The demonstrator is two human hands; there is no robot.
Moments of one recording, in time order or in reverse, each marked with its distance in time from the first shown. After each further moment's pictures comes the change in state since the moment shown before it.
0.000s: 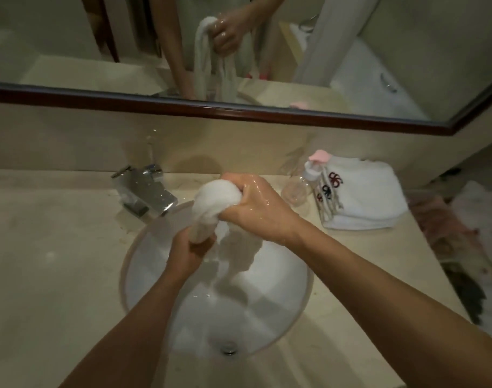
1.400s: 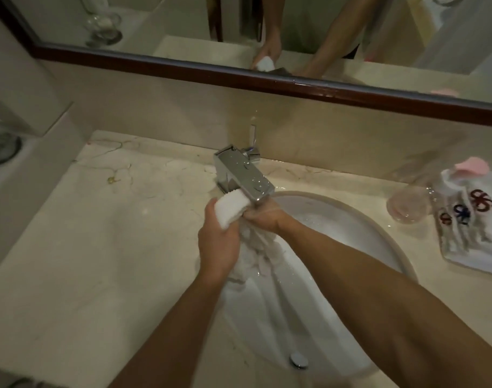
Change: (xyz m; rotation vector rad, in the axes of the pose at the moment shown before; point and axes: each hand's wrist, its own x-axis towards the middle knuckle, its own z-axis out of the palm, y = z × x) left_hand -0.027 0.001 -0.068 0.042 0.541 -0.270; right_hand 0.131 0.090 0.187 0.056 -0.361 0.099
